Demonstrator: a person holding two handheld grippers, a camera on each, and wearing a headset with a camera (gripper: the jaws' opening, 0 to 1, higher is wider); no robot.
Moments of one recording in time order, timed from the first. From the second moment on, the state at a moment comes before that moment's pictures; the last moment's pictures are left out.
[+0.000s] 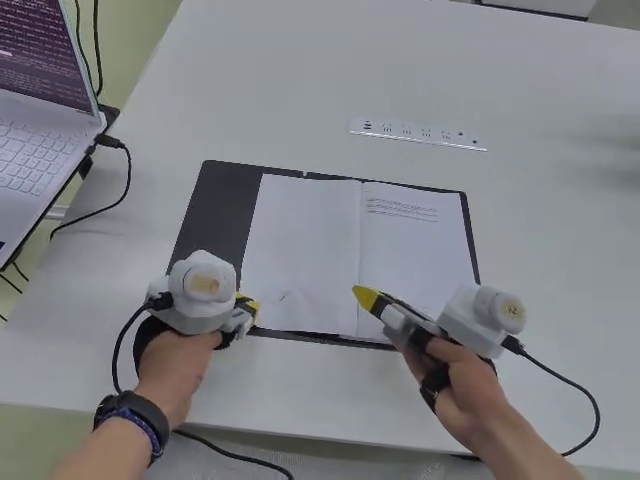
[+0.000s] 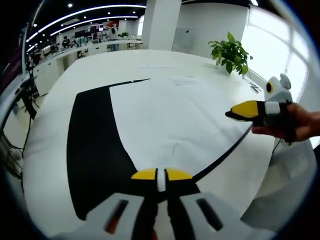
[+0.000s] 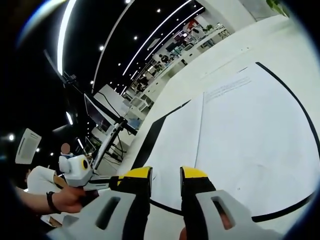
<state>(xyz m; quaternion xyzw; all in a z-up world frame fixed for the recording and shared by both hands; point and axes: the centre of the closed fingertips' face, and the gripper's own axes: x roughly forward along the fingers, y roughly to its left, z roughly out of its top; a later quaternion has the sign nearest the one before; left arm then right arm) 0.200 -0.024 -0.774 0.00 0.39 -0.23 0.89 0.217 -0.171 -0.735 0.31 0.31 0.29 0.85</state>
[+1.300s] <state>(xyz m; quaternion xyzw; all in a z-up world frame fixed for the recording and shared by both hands) 0.197 -0.020 -0.787 -0.03 0.36 -0.19 0.91 0.290 -0.173 -0.752 0.27 0.32 0.30 0.85</state>
